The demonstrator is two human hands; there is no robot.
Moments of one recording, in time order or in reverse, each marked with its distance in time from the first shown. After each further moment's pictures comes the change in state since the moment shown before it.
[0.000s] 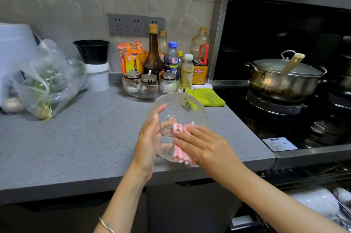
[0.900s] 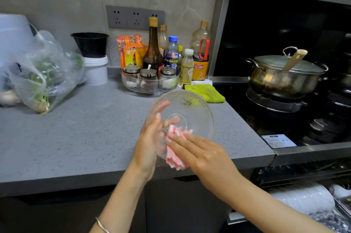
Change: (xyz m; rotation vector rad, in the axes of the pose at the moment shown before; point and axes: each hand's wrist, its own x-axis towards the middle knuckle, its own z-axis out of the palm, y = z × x) left_hand -0.012 0.001 0.003 -0.038 -0.053 -0.021; right_hand -0.003 -0.028 -0.006 0.005 0.047 0.045
